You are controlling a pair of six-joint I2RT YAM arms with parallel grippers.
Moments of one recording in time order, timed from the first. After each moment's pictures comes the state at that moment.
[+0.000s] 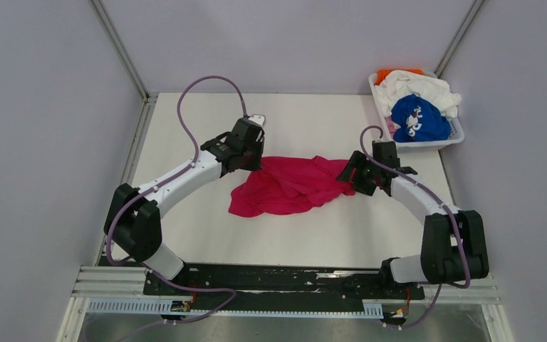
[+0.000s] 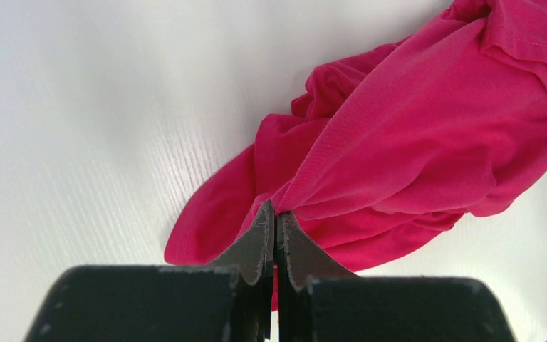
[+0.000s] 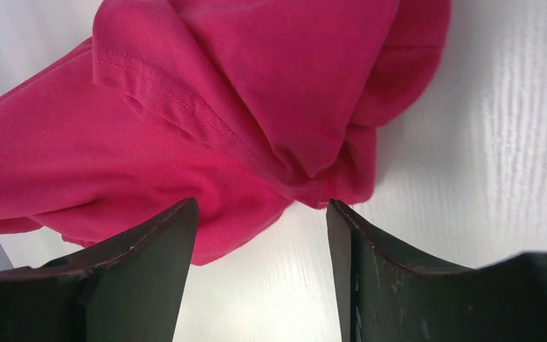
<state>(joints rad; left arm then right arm) -0.64 1.57 1.24 -0.51 -0.13 -0.36 0.12 1.36 0.76 -0.32 -0.24 0.60</state>
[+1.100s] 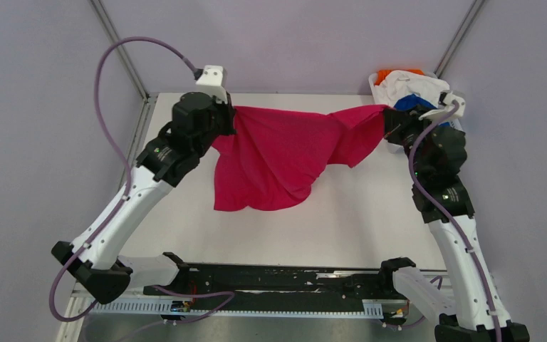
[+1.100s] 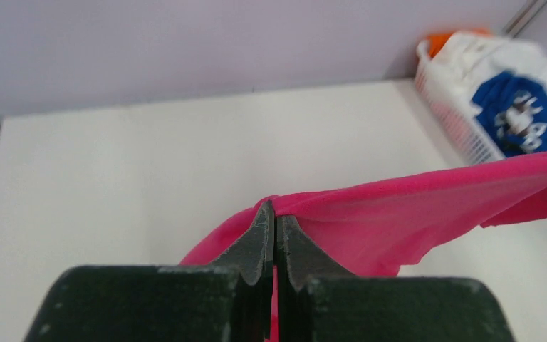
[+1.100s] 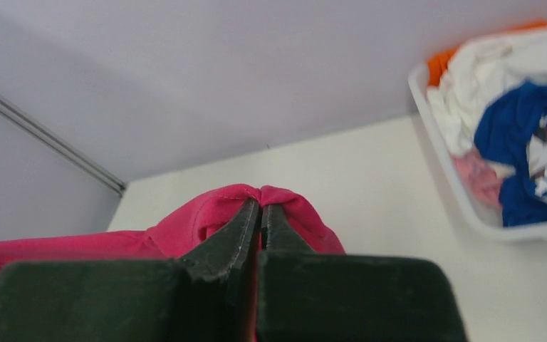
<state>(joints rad) -0.64 1.21 1.51 -0.49 -0.34 -0.20 0.17 0.86 1.12 -0.18 0.06 0.45</state>
